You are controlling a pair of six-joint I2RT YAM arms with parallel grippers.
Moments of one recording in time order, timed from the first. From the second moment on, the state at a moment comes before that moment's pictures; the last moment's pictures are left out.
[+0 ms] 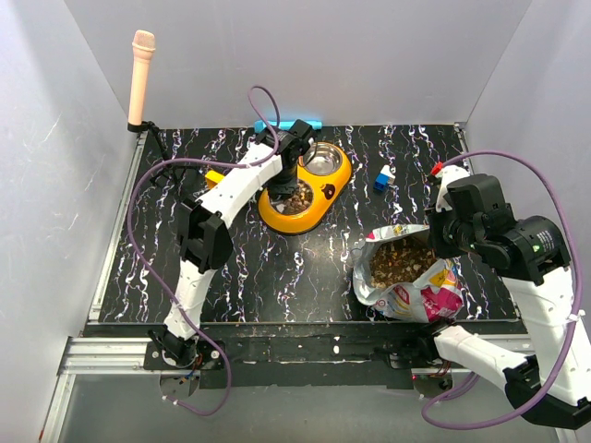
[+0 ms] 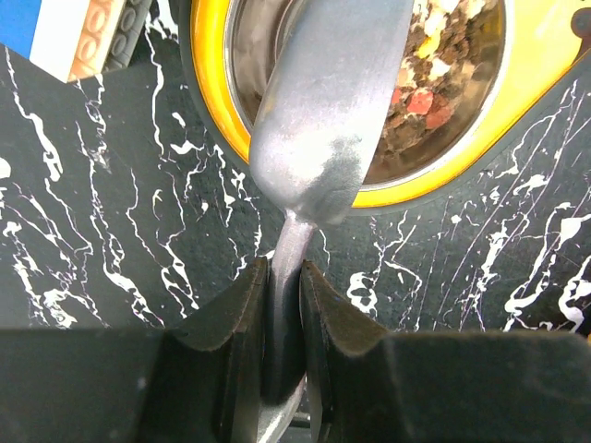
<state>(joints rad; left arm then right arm) -0.63 2.22 2.26 -1.35 -0.28 -0.57 0.50 0.95 1.54 -1.47 0.15 0.18</state>
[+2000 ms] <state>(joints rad) -0.47 1.28 1.60 -1.32 0.53 -0.79 0.49 1.15 1.67 -1.49 0.02 0.19</state>
